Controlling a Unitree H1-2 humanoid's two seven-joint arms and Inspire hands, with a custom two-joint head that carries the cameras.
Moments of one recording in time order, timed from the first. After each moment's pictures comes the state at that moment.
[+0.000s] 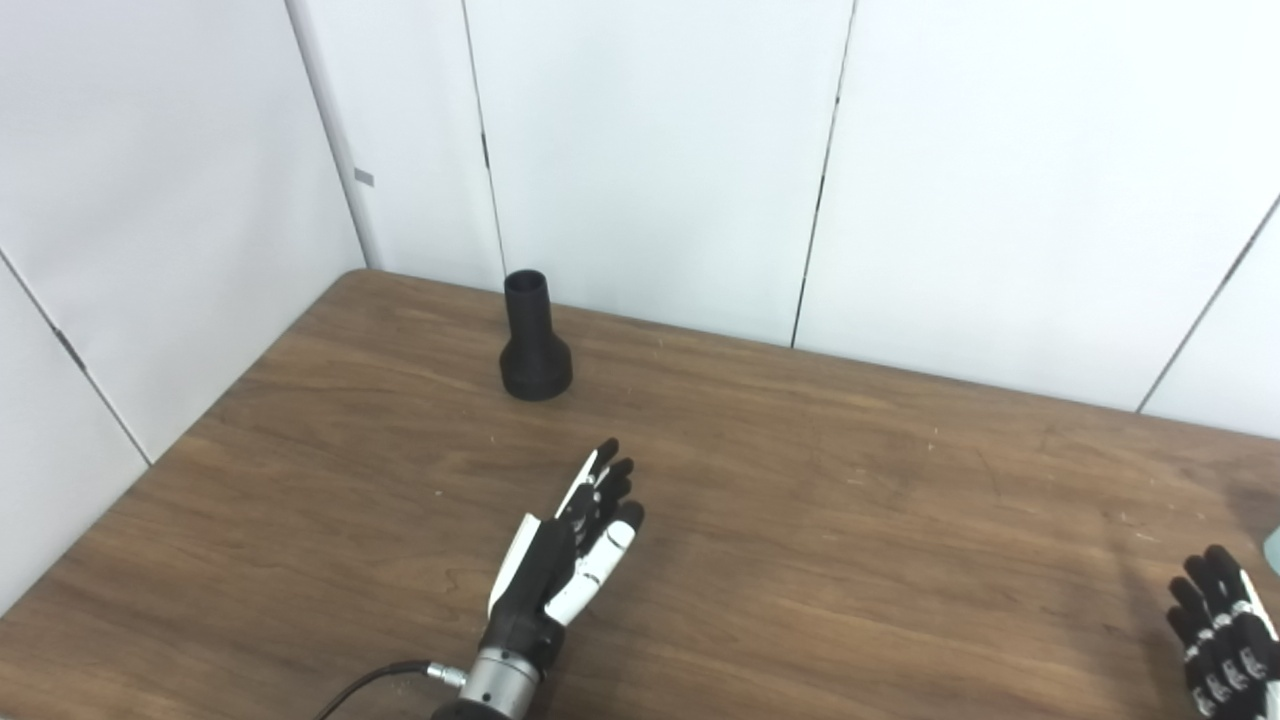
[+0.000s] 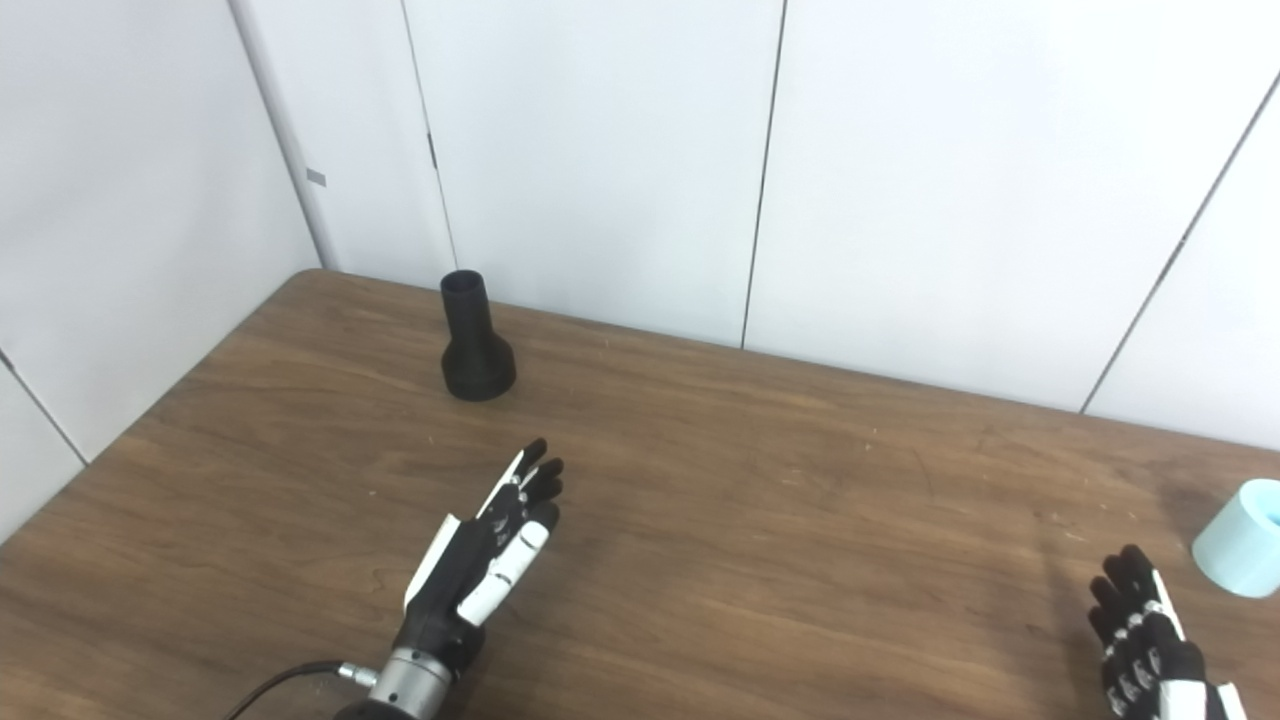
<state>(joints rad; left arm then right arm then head) 0.14 0.10 -0.05 -0.24 0.00 0.00 0.09 0.03 -0.20 -0.12 -0.06 0.23 -0.05 0.20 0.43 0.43</state>
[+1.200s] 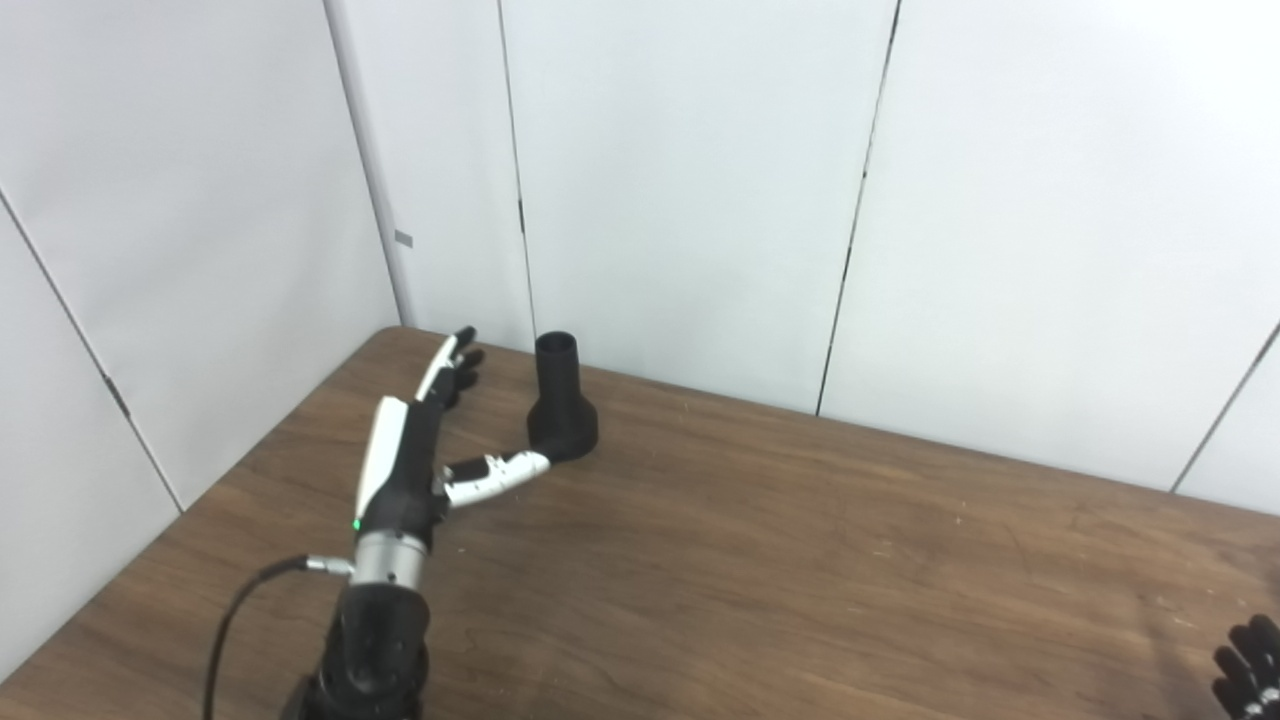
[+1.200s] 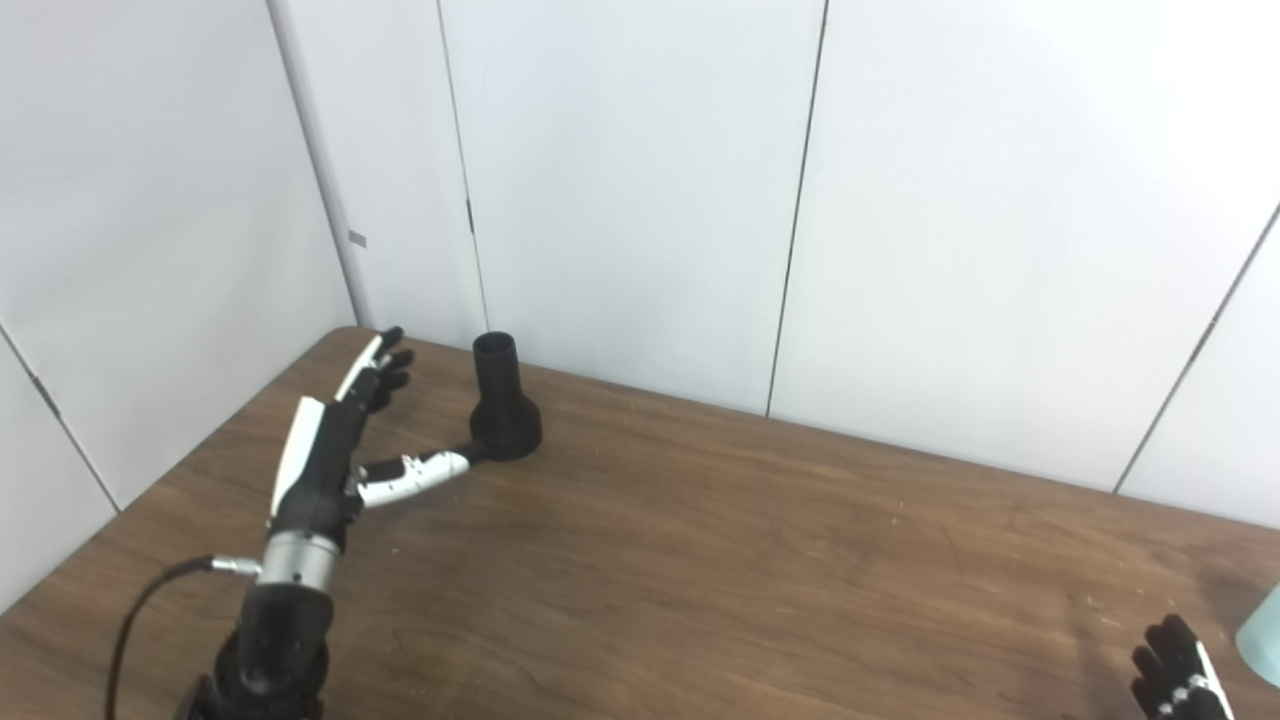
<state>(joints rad) -0.11 0.28 0.24 -0.35 0.33 0.36 0.14 0.00 -0.20 -0.12 -0.02 0.22 -0.09 0.20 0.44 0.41</state>
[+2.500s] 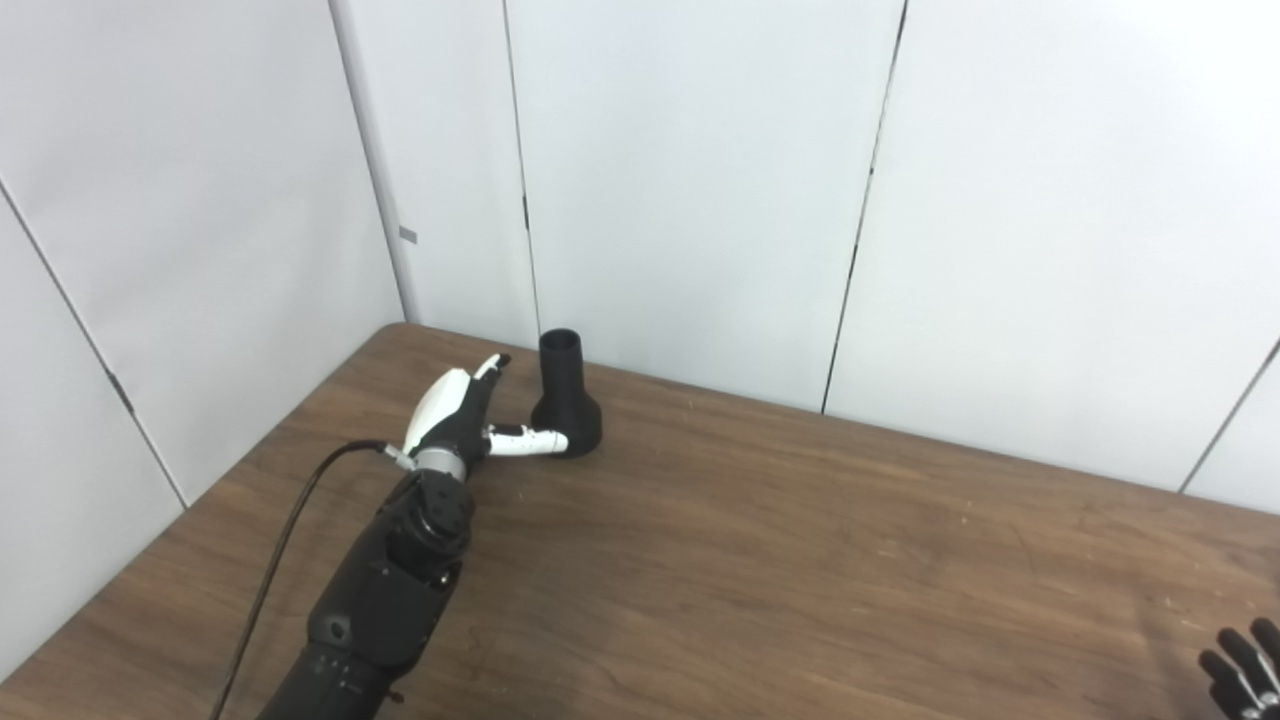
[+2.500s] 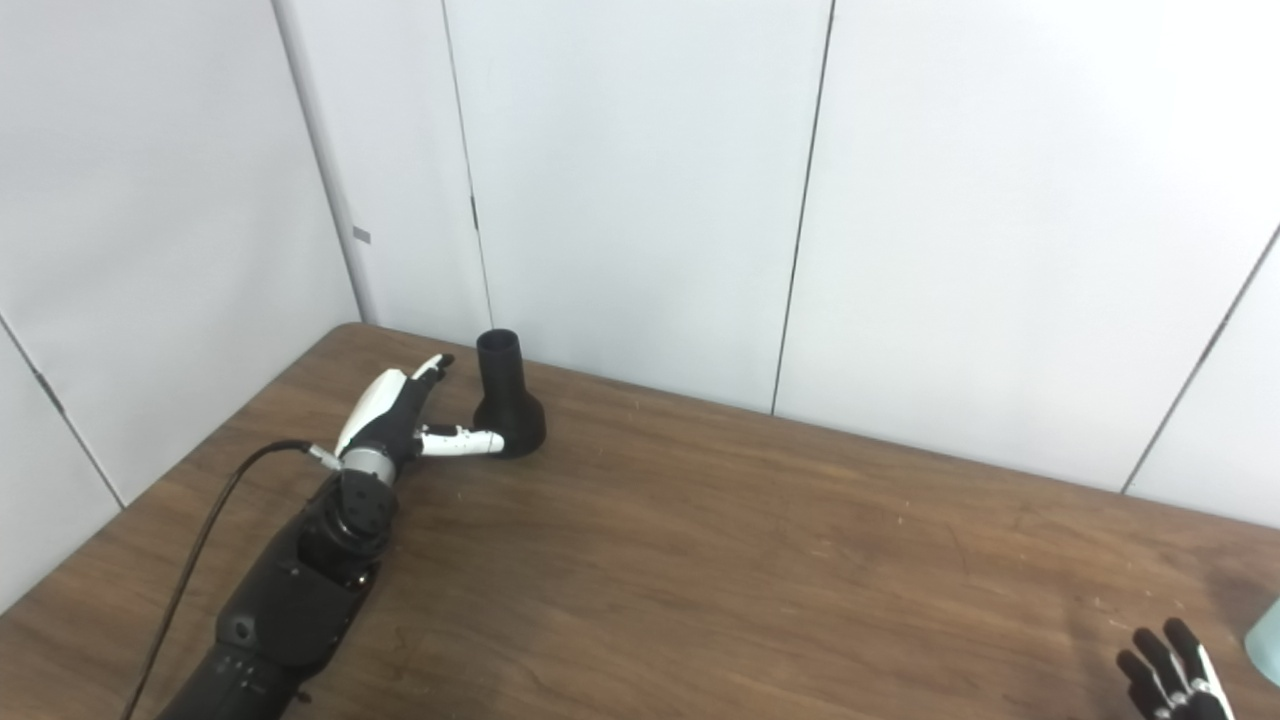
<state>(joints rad) -0.42 0.45 0.05 0.23 0.42 0.46 0.02 0.01 -0.20 -0.12 -0.03 0.20 -0.09 0.20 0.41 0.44</state>
